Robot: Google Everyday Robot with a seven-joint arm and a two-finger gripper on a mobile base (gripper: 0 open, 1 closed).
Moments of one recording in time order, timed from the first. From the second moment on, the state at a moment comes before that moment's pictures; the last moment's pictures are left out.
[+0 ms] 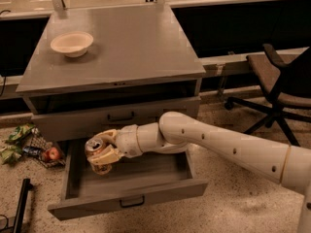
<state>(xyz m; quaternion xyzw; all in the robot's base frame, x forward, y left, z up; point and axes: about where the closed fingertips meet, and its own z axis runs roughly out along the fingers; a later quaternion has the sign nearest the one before) 0.510 0.184 0.676 -0.57 0.55 0.43 0.44</state>
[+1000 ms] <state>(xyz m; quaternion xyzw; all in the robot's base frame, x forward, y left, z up) 0.521 0.181 0.622 -0.60 0.57 0.38 0.41</state>
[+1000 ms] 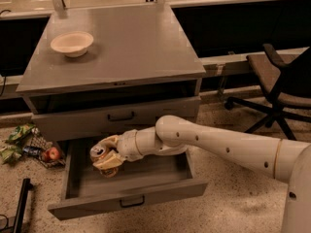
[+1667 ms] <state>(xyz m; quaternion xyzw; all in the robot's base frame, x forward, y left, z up) 0.530 0.183 0.544 -0.61 0.58 0.35 0.41</state>
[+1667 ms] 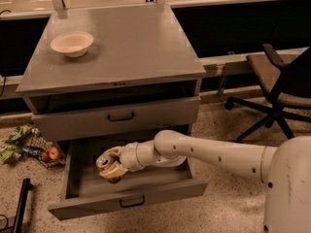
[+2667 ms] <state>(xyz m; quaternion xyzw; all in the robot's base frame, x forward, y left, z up) 0.566 0.175 0.474 -0.62 0.56 0.31 0.45</state>
